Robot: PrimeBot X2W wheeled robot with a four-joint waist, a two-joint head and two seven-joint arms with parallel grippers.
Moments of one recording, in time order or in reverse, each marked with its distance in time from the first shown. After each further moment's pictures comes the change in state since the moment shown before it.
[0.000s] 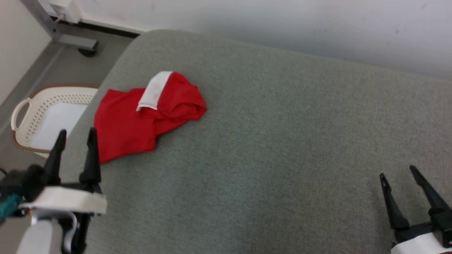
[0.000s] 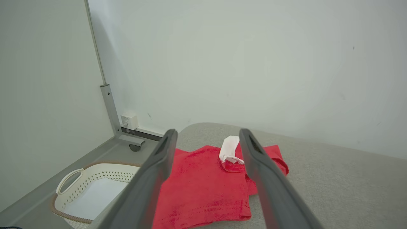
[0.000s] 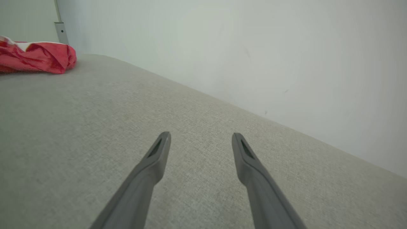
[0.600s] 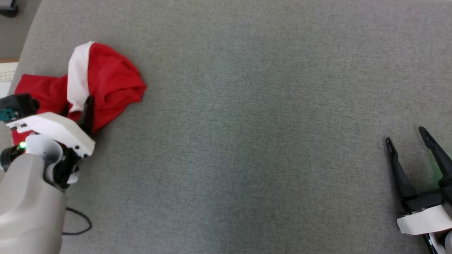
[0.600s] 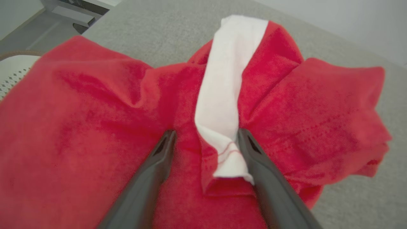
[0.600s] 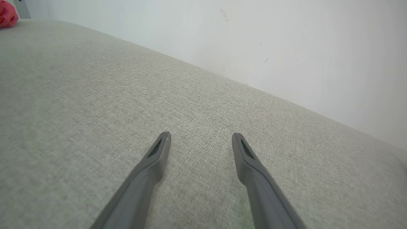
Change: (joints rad) left arm -0.570 0.123 -0.138 0.635 -0.319 -0.007 0.348; right arm -0.140 -0.088 0.027 -0.074 -0.011 0.001 0.018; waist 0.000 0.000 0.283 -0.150
